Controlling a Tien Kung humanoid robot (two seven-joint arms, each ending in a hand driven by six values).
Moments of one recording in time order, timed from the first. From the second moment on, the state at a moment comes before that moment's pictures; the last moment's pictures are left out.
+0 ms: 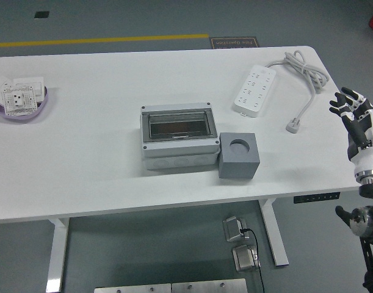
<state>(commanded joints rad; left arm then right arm) 0.01 0.08 -1.50 -0.18 1.45 0.03 0.26 0.01 -0.16 1.61 1.38 -1.11 -0.13 0.29</state>
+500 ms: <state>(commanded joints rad) 0.01 0.08 -1.51 -0.18 1.46 0.03 0.27 0.01 -0.16 1.67 1.39 -1.13 -0.13 0.28</state>
